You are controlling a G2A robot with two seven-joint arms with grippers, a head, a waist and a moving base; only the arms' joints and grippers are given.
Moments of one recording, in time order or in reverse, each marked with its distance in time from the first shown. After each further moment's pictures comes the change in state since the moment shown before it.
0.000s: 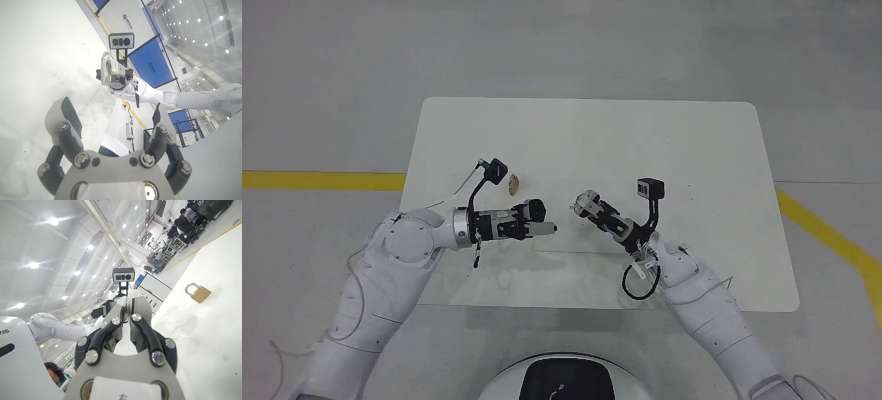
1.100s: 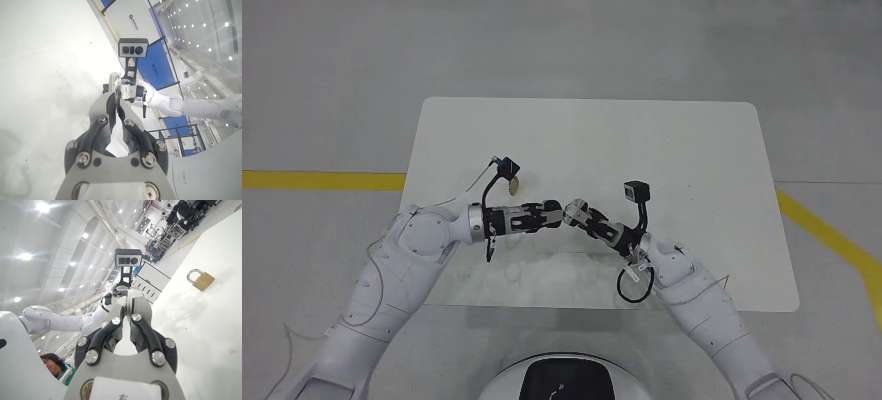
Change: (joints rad) left arm -0.067 -0.010 0.092 0.078 0.033 0.043 0.081; right arm 0.001 -0.012 -0.008 -0.005 -0.058 0.035 0.048
